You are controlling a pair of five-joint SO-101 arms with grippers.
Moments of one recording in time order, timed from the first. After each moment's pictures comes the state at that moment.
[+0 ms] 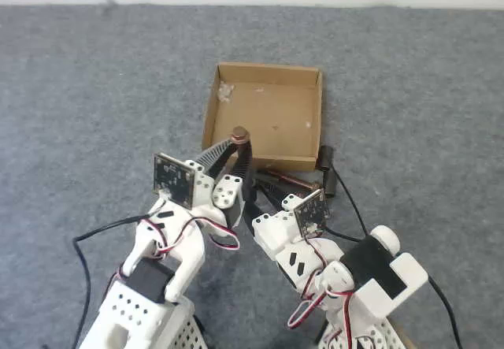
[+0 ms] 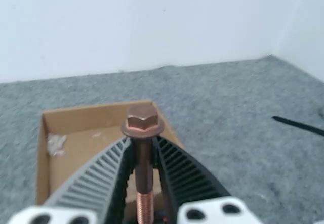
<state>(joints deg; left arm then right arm) 23.0 -84.4 86.3 23.3 13.1 -40.9 5.9 94.9 -80.6 -7.5</state>
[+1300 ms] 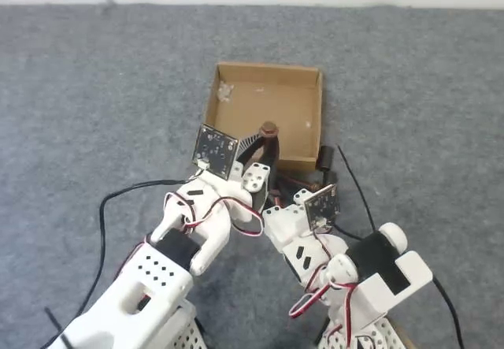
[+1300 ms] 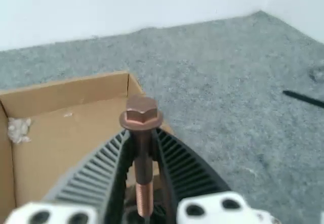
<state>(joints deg) 27.3 -55.1 78.3 7.6 13.1 -35.5 6.2 94.7 -80.5 -7.5</state>
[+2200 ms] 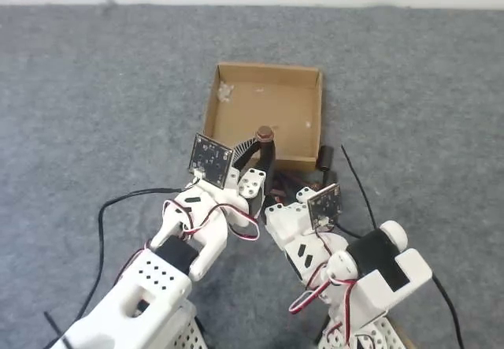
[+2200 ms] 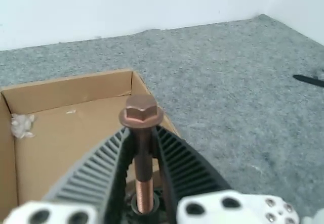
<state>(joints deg) 26.5 -55.8 84.7 2.2 13.1 -34.2 6.5 94.6 -82.0 -7.5</state>
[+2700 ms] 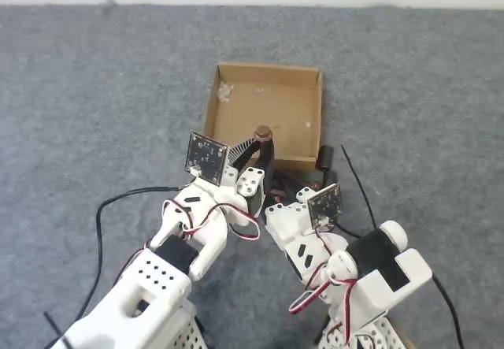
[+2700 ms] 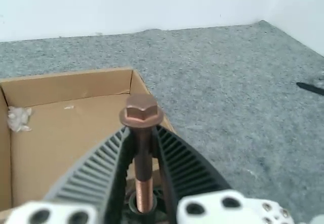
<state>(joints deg) 26.5 -55.8 84.7 2.2 16.4 -34.2 6.5 94.5 -82.0 -7.4</state>
